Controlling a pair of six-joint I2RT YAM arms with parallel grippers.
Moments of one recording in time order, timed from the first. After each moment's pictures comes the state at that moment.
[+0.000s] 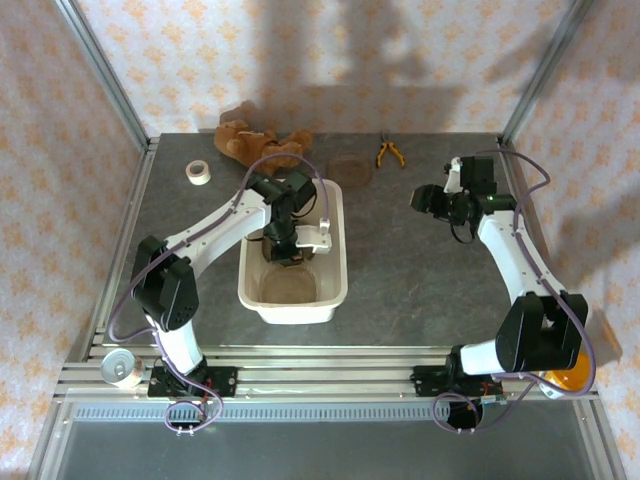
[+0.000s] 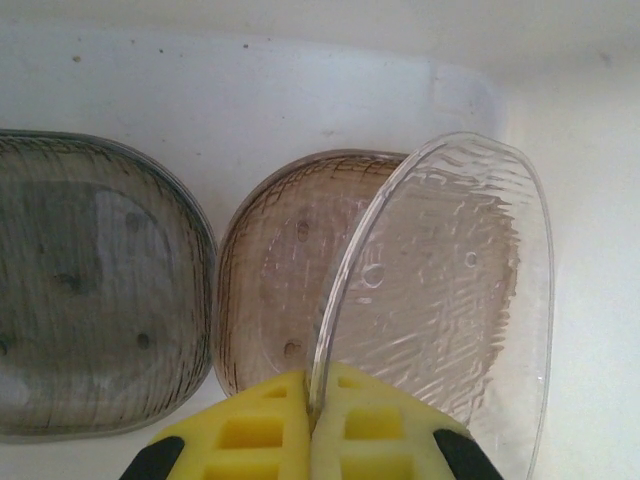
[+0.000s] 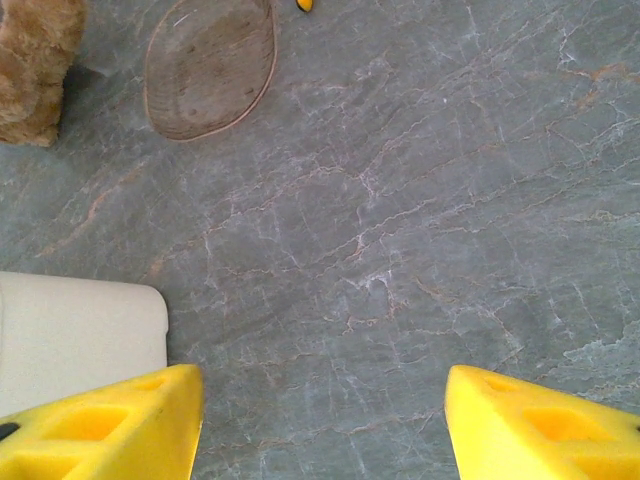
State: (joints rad) left arm -0.58 1.79 1.56 -1.31 0.20 0.80; right arm 0.02 1.39 1.15 -0.64 -0.30 0.32
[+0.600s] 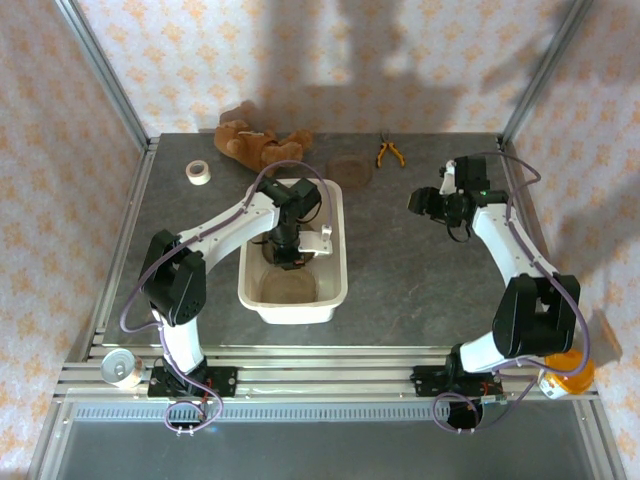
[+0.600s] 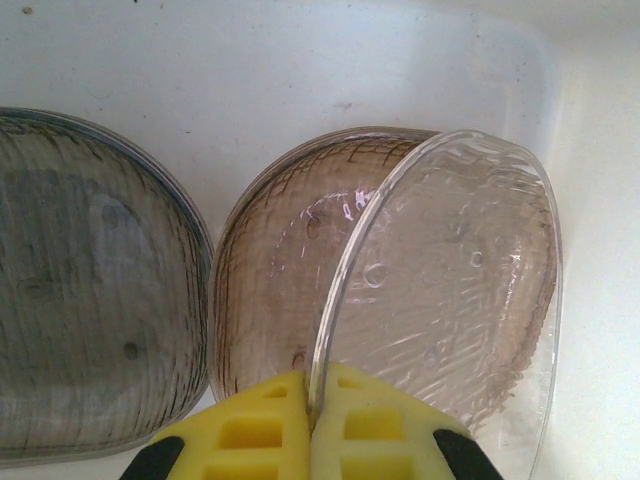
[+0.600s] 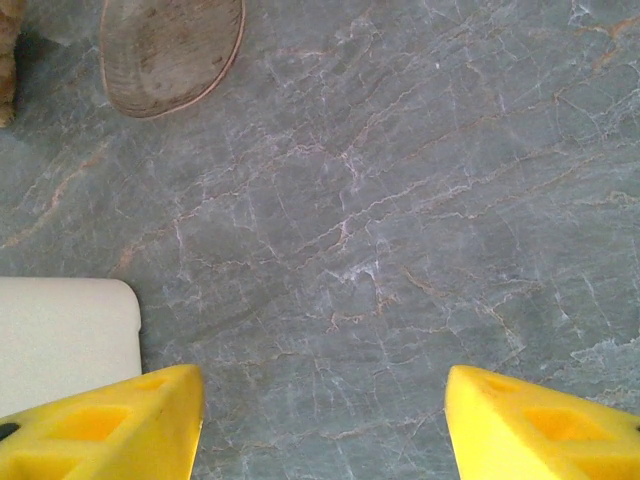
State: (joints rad) left arm -0.59 1.84 1.53 -1.28 0.15 0.79; right arm 0.02 1.48 1.16 -0.64 -0.31 0.31
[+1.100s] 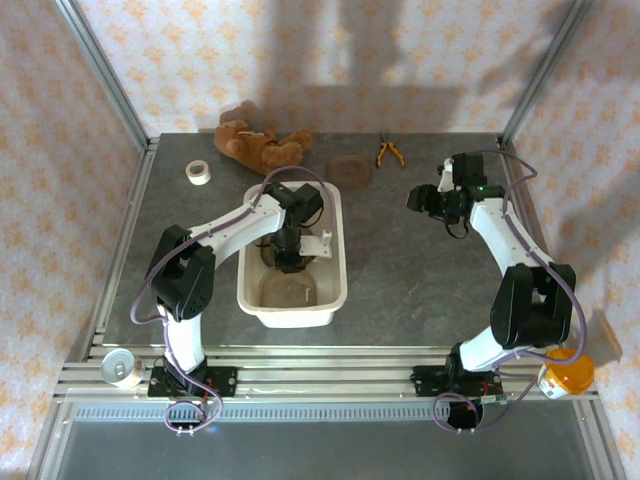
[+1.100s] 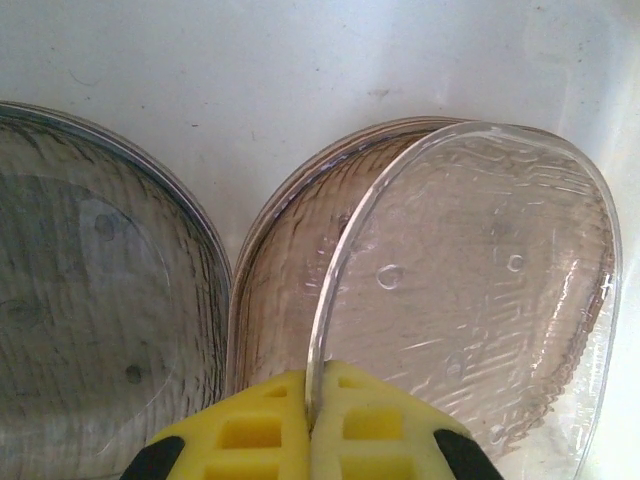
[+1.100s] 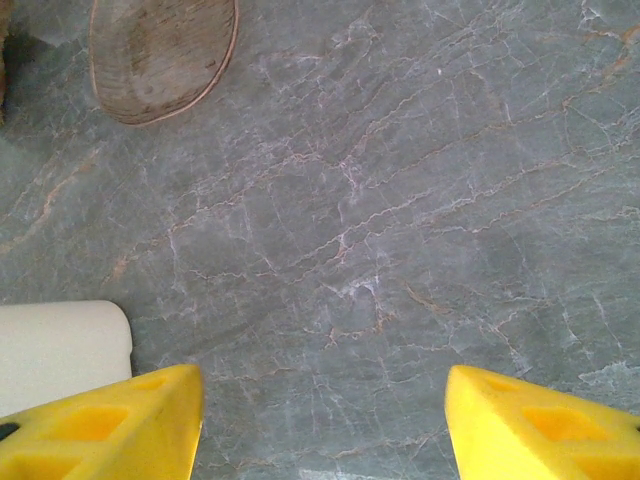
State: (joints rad) left arm -0.59 1.89 1.51 -1.26 0.13 0.78; right arm 0.02 1.53 1.19 -0.63 -0.31 0.31
